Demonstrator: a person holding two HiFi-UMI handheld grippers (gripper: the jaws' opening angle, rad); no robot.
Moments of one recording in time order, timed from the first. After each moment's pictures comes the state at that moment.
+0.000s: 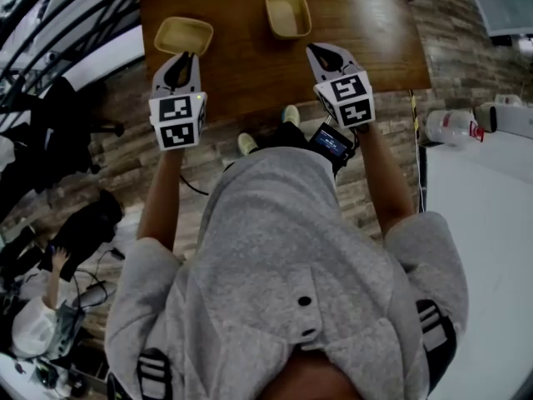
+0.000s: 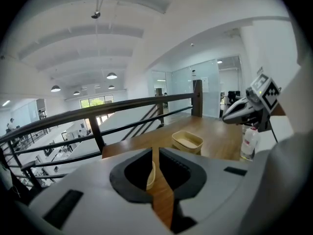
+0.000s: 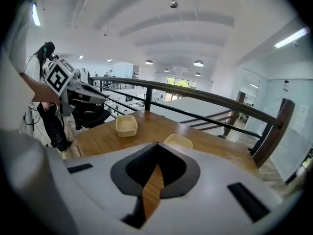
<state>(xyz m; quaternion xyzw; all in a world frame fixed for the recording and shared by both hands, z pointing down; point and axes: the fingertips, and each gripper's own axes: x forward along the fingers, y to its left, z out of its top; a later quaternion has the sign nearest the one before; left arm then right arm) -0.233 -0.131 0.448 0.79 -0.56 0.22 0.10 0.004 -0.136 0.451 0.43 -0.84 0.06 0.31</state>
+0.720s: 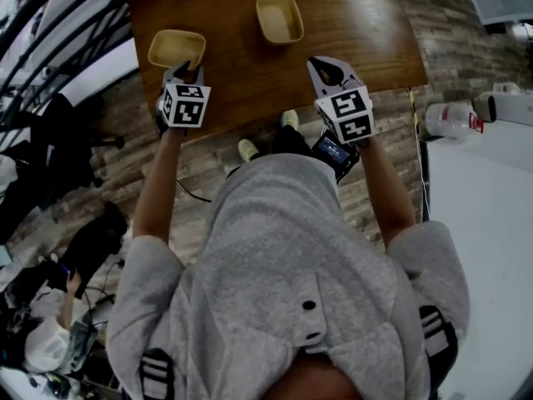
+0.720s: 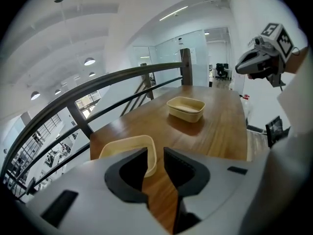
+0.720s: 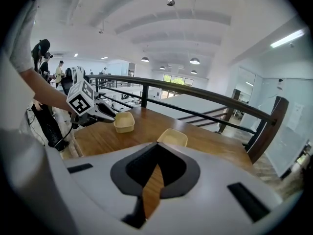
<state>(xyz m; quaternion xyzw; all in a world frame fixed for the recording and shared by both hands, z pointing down) -0.224 -0.168 0.561 0.79 -0.47 0.38 0.11 0.022 -0.122 0.453 0.45 -0.83 0.07 0.32</state>
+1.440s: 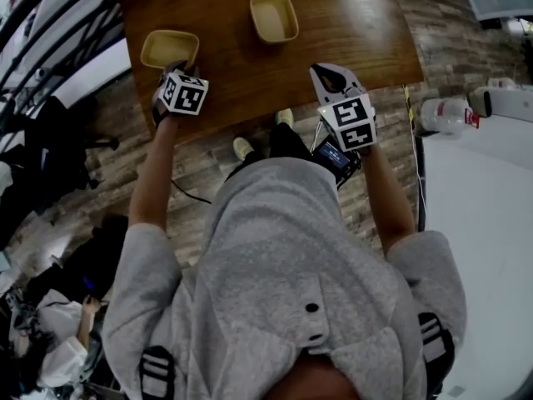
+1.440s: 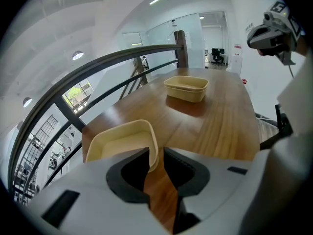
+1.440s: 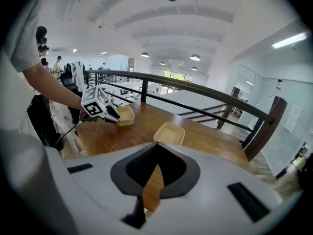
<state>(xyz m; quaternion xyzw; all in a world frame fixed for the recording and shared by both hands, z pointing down) -0.221 -0.183 0.616 0.77 -0.44 0.45 0.12 0.044 -0.104 0.460 0.46 -0.82 0.07 0.34</state>
